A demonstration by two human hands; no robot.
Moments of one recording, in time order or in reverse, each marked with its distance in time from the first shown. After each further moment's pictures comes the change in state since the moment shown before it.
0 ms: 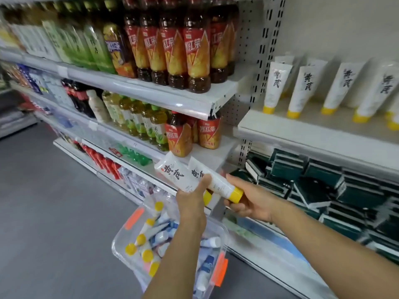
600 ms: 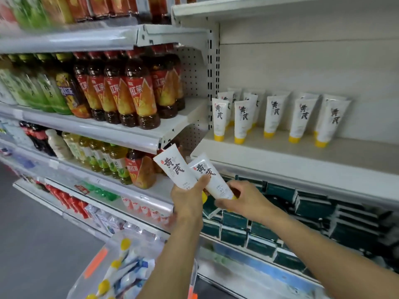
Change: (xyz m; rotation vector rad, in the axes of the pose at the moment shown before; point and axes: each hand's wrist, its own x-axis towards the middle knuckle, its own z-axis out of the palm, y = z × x) left_hand -0.045 -0.002 0.131 0.148 -0.129 0.089; right_hand -0.094 -0.049 -0.066 -0.836 0.513 -0.478
